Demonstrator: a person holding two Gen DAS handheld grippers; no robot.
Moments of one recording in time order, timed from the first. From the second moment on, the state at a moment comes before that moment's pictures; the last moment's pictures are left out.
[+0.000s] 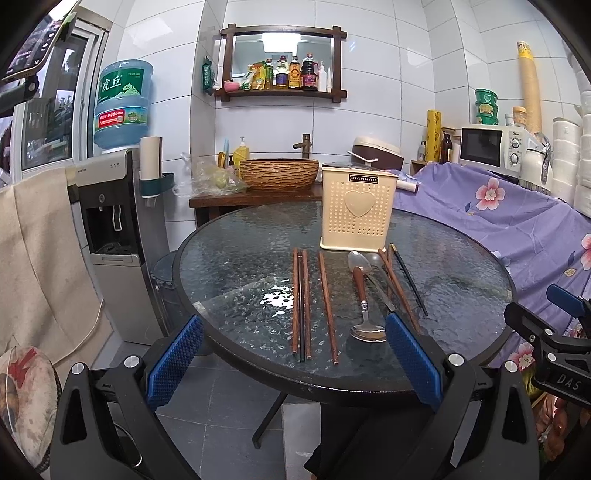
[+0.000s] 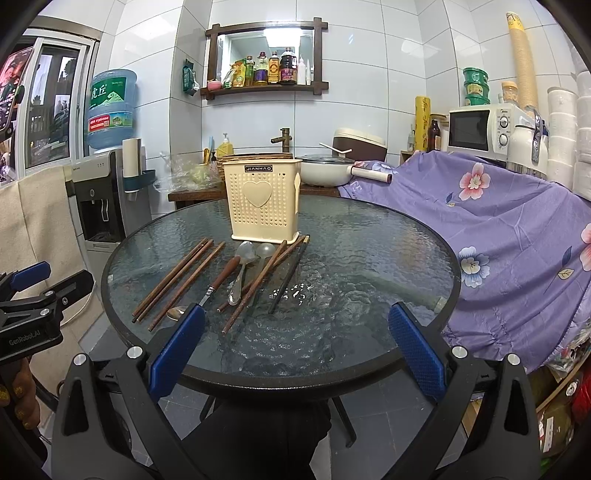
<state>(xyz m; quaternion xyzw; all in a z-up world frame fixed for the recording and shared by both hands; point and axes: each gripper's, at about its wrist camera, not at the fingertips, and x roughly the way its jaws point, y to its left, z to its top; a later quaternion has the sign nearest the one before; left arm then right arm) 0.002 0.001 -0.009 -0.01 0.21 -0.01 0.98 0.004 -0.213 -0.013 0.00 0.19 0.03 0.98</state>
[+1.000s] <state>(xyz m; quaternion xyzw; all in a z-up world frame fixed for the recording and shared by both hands) 0.001 -0.002 -0.009 0.00 0.21 -0.01 0.98 0.005 -0.213 -0.014 0.01 0.19 0.04 0.98</state>
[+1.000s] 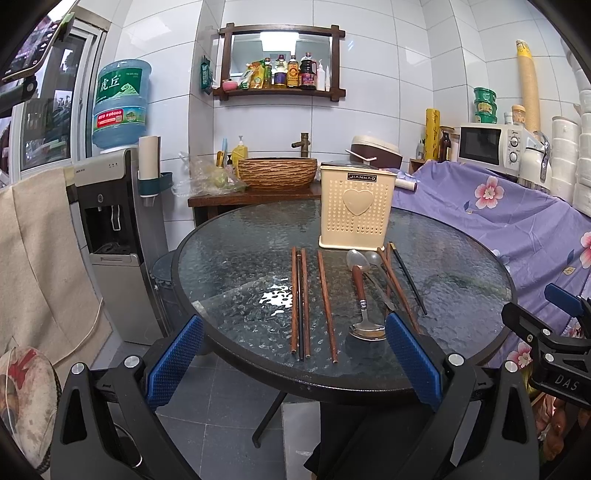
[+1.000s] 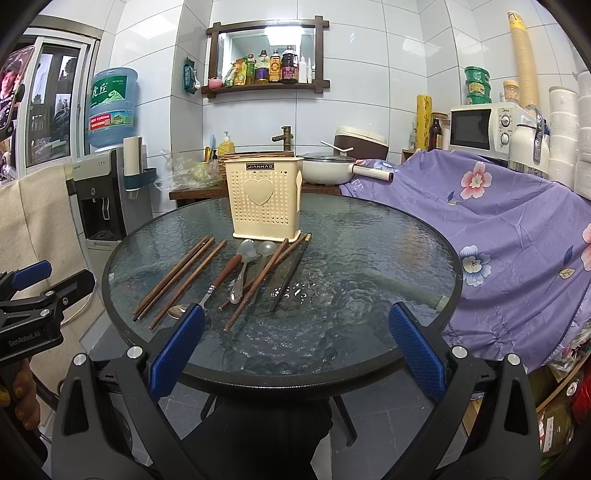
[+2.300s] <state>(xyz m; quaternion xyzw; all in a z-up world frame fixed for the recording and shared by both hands) 0.047 0.010 -0.013 0.02 0.25 -0.01 0.97 0.059 -0.226 -0.024 0.03 0.27 0.05 0.96</state>
